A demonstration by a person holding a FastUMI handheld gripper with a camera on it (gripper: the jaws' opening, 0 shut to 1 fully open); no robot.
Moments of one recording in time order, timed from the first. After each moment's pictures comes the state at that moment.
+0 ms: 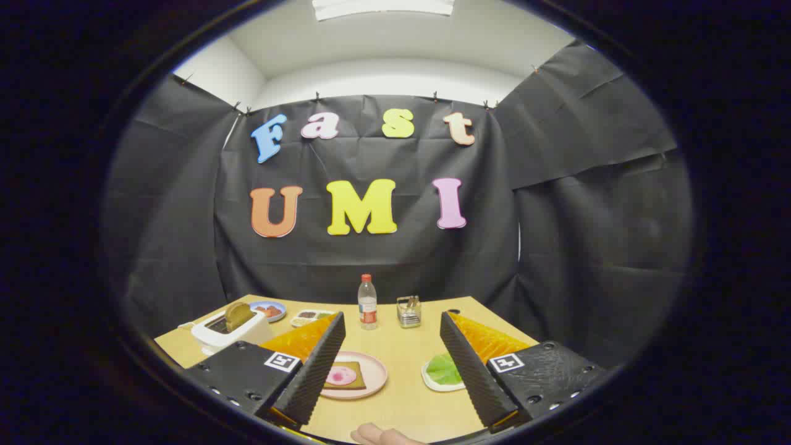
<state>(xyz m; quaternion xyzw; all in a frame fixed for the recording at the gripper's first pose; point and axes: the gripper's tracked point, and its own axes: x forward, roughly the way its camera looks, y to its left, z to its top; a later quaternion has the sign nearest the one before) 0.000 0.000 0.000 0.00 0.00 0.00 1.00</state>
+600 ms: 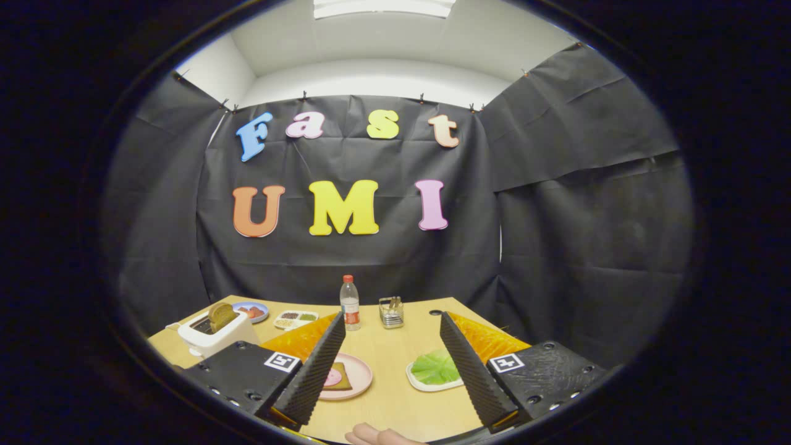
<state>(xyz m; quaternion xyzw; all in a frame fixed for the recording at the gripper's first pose) 0.006 -0.021 -0.009 0.01 0.01 -0.04 1.00</state>
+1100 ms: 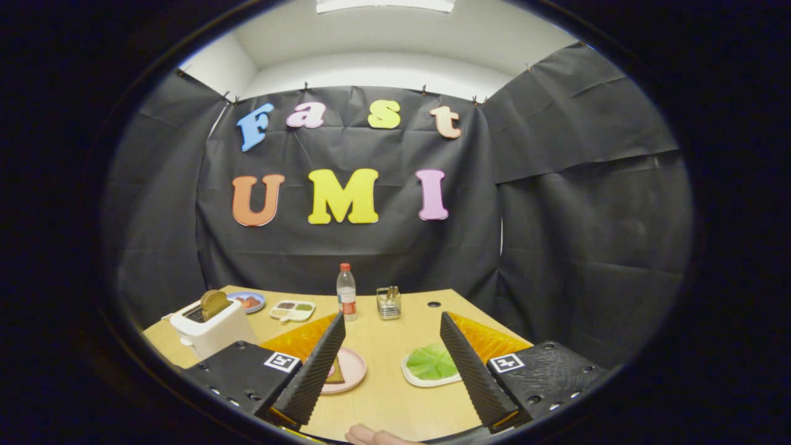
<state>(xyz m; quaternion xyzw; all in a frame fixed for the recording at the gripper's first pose) 0.021 -0.036 -0.036 0.00 0.04 -0.04 1.00</state>
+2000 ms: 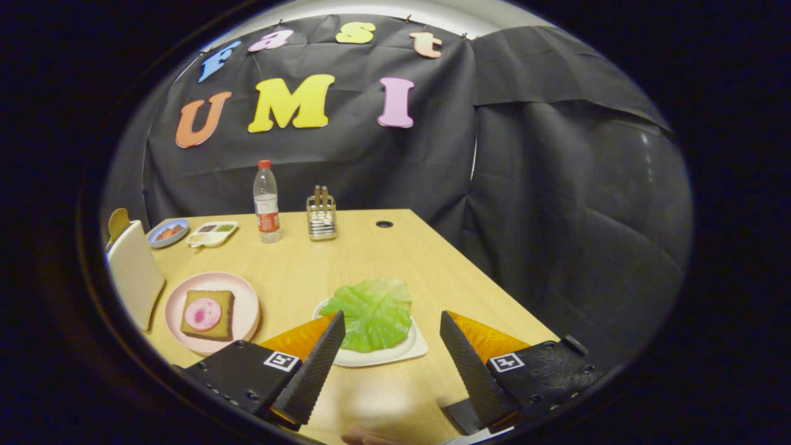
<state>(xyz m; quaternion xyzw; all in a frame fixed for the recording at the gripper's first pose) 0.129 -0.154 -0.194 -0.02 0.22 -0.13 0.97</state>
